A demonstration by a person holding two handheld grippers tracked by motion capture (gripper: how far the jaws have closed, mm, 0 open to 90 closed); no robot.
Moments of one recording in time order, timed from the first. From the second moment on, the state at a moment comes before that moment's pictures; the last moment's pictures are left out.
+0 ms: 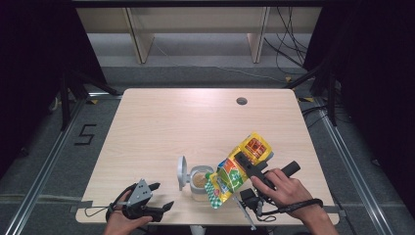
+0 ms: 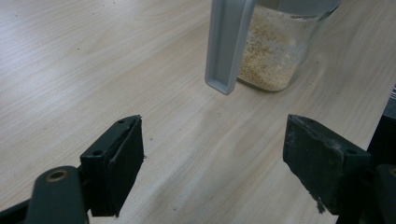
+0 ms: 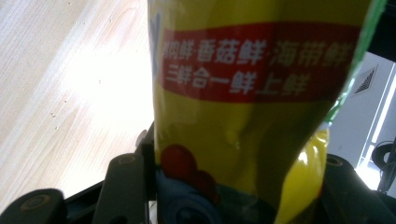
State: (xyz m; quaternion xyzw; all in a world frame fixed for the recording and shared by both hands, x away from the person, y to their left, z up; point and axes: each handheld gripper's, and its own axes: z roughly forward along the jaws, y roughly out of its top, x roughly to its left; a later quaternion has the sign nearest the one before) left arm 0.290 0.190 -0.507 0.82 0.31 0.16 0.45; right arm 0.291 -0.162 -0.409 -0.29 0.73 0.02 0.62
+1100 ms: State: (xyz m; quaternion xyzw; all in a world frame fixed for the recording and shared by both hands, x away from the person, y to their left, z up) left arm 0.289 0.191 -0.507 0.82 0.32 0.15 0.45; right arm 0.290 -0.163 -0.409 -0.29 0.73 0.02 0.62
